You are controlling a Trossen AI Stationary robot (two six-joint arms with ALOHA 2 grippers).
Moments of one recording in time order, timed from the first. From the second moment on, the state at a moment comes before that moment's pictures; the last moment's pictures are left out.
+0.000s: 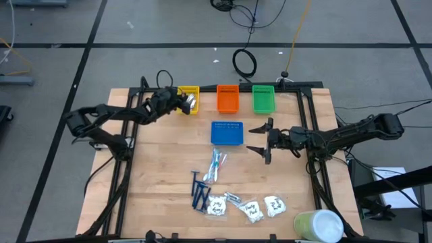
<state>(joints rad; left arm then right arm) 0.66 1.45 0.50 0.56 -0.16 -0.31 0.07 0.98 0.32 0.57 0.18 0.01</state>
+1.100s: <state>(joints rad) 0.28 1.27 0.50 0.70 0.10 0.05 0.48 1.53 0.82 0.04 0.21 0.31</state>
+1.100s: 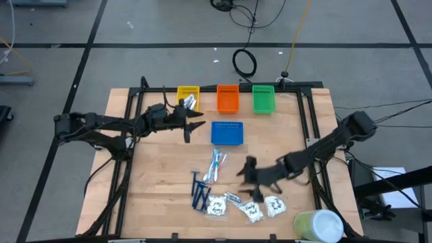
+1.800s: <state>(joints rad) 0.19 1.28 0.50 0.68 -0.09 -0.18 0.54 1.93 1.03 -0.13 0.29 0.45</state>
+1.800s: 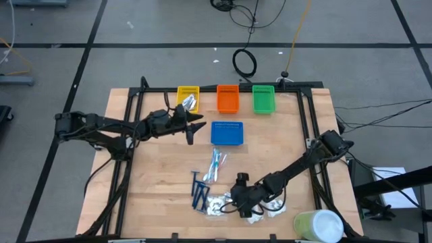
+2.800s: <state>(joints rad) 0.15 1.28 0.50 0.56 -0.11 -0.19 0.34 1.73 1.03 -0.44 0.32 0.16</state>
